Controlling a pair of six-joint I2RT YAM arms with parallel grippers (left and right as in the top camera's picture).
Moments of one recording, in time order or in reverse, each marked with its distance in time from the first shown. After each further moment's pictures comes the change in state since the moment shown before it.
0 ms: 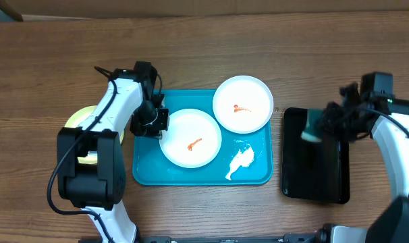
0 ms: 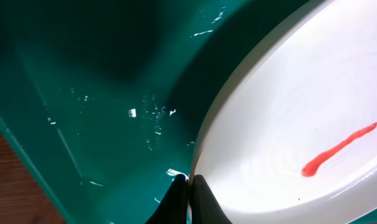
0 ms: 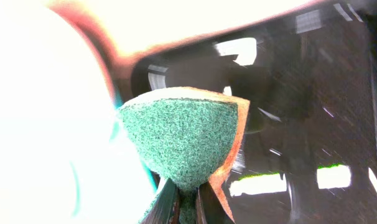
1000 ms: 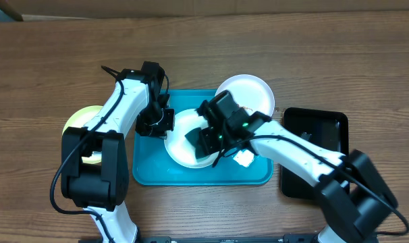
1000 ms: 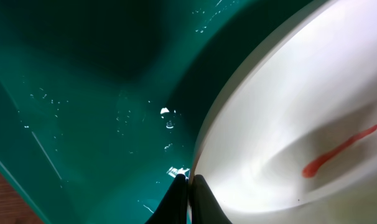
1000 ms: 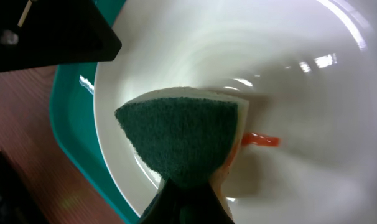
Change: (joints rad) left arm -0.044 0.000 0.000 0.011 0.000 -0.040; right arm 0.886 0.313 0.026 0.501 0.010 0.131
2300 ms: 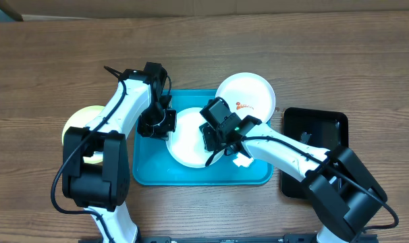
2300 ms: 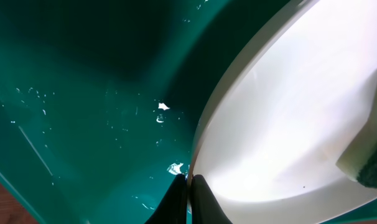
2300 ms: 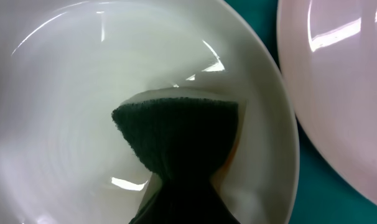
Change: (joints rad) left arm -0.014 0.000 0.000 -0.015 0.003 -0.004; right arm 0.029 0.043 -0.003 -0.008 0.355 0.121
